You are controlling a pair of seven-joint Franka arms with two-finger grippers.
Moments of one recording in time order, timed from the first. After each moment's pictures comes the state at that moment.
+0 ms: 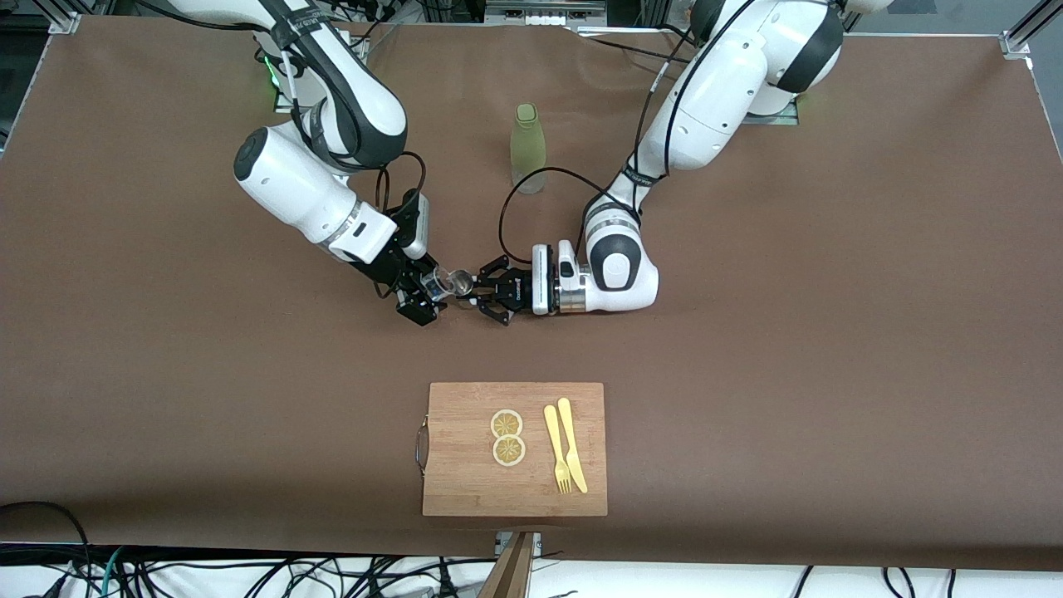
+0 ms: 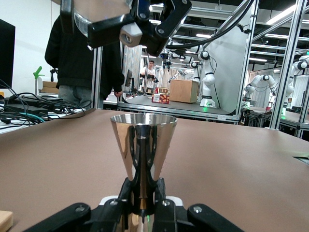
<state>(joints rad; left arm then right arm) -0.61 1.03 -0.05 -1.42 -2.08 2.06 2.47 0.10 0.34 0.45 -2.01 0.65 2.82 -1.90</state>
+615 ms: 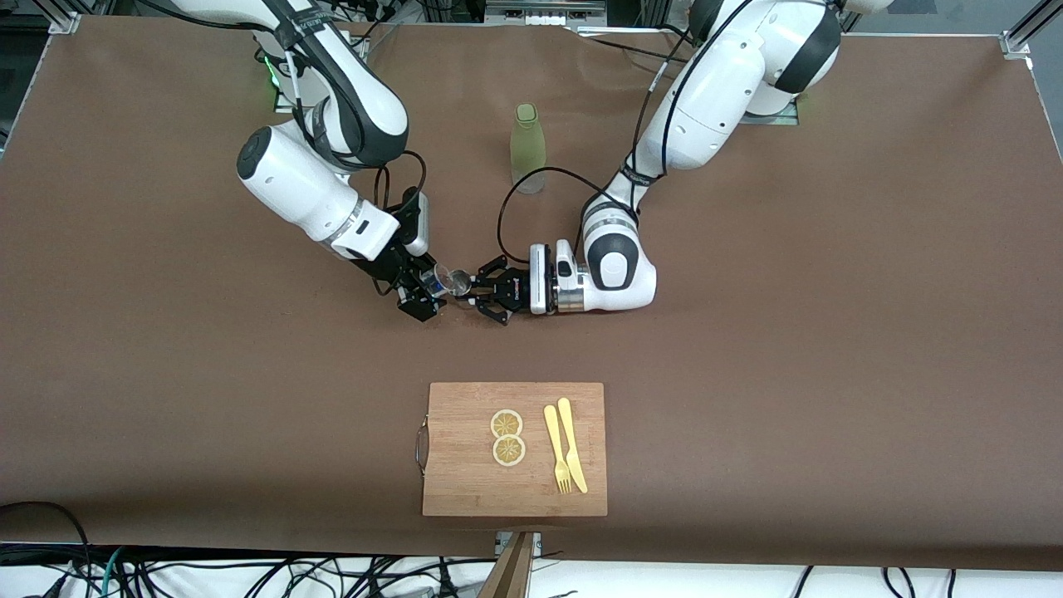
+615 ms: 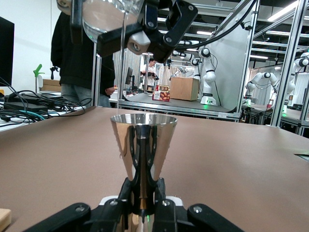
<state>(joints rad) -0.62 1.04 -0.05 -1.41 -2.08 2.07 2.47 0.11 0.33 0.44 -2.04 0.65 2.82 -1.92</state>
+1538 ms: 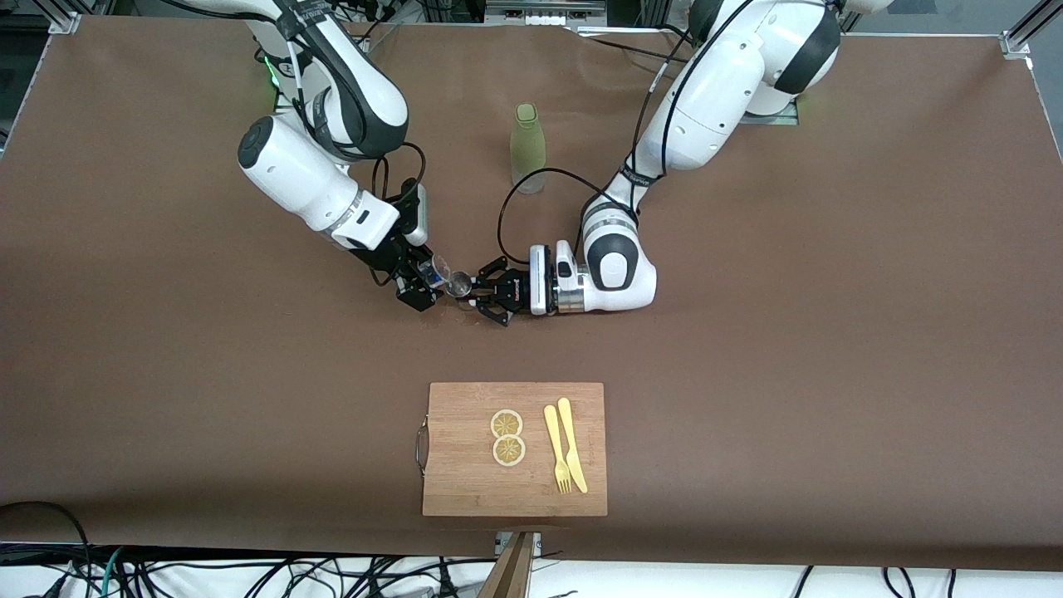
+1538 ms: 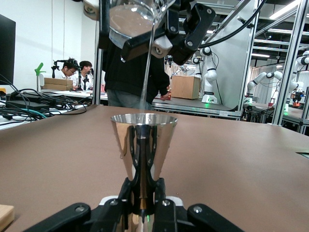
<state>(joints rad) -0.62 1.04 -0.05 -1.41 -2.08 2.08 2.47 0.12 0.29 0.44 -2.09 0.65 2.83 -1.92</state>
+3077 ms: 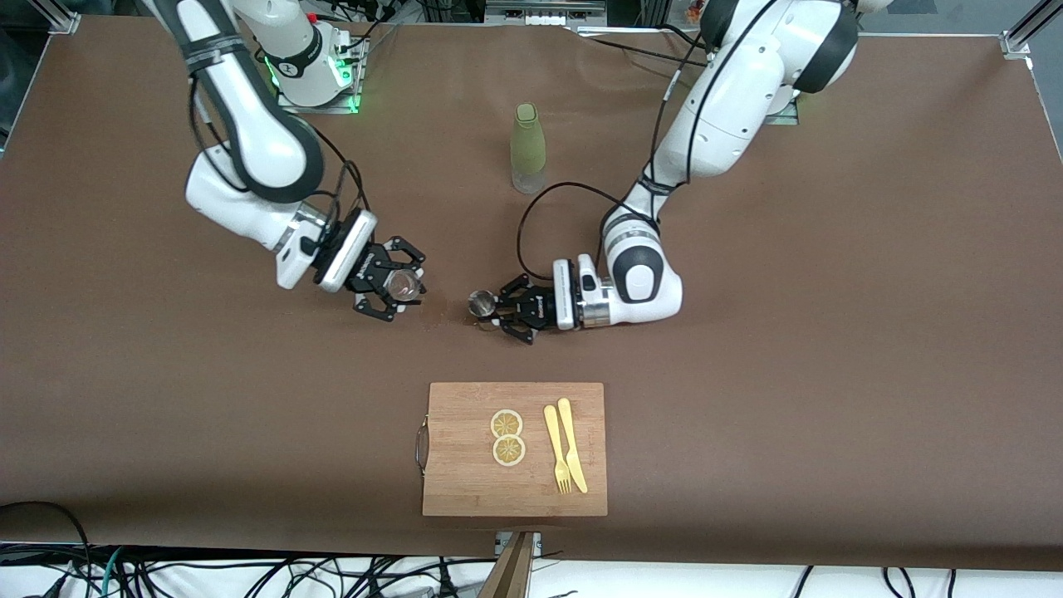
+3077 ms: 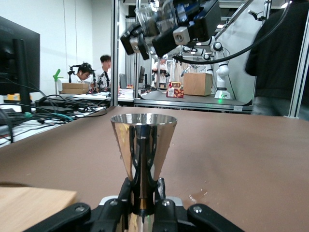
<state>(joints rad) -0.54 0.99 -0.02 -1.47 -2.05 2.06 2.53 0.11 0.27 0.27 -2.08 1.44 2.53 -1.89</state>
